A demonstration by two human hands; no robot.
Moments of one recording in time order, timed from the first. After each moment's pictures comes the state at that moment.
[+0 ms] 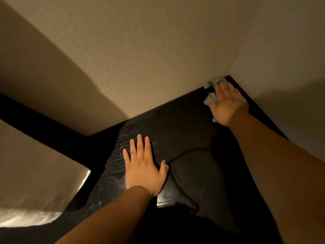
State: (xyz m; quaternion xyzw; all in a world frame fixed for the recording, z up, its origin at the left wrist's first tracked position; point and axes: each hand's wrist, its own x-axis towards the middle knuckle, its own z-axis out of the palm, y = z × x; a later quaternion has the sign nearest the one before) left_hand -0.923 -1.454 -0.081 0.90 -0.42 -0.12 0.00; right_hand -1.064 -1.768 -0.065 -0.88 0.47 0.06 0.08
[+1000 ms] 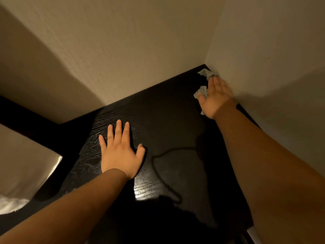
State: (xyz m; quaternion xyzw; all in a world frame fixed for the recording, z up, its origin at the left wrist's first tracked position) left_hand -0.924 -1.456 -0.084 0.89 -0.43 -0.11 0.03; right_hand -1.117 -1.765 -0.076 -0.84 0.53 0.07 0.09
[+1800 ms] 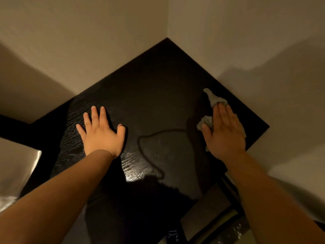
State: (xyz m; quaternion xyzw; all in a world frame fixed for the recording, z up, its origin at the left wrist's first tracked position) left_hand -0.925 -1.452 -0.085 0.89 -0.43 -0.09 0.03; right_hand -1.278 -1.556 -0.091 -0.78 0.62 0.04 0.08
